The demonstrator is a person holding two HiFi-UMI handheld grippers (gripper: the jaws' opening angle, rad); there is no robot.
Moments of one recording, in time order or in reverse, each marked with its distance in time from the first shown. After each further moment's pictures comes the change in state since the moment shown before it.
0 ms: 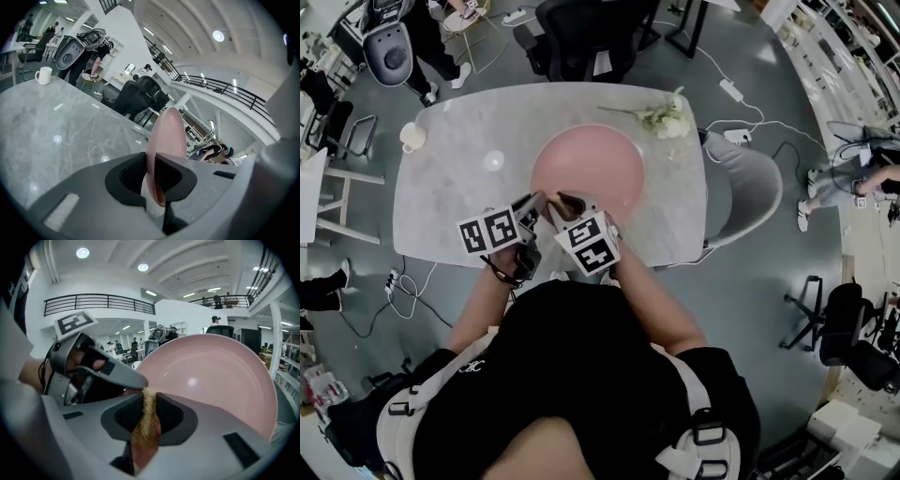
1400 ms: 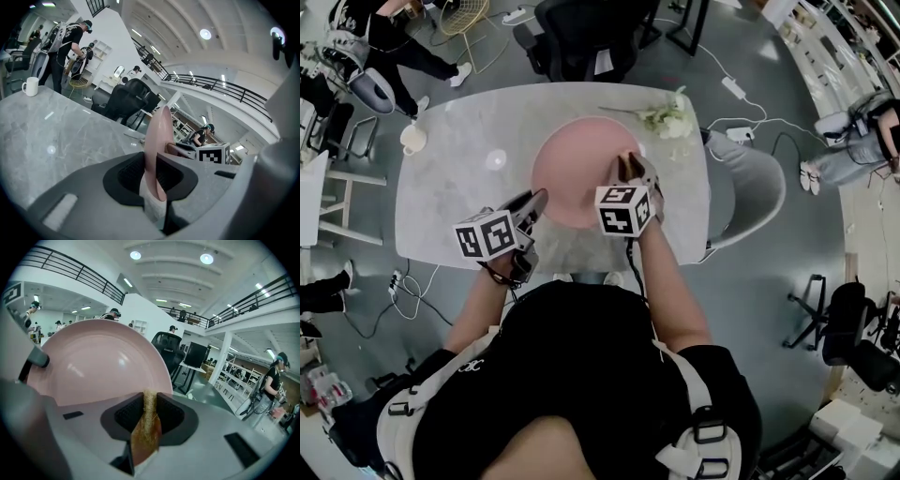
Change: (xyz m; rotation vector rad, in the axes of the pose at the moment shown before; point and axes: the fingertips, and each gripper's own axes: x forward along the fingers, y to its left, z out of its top) left arm -0.002 -0.018 0.015 0.105 -0.012 -0.069; right arm -0.046 -0.182 -0.009 0.013 0.056 -0.626
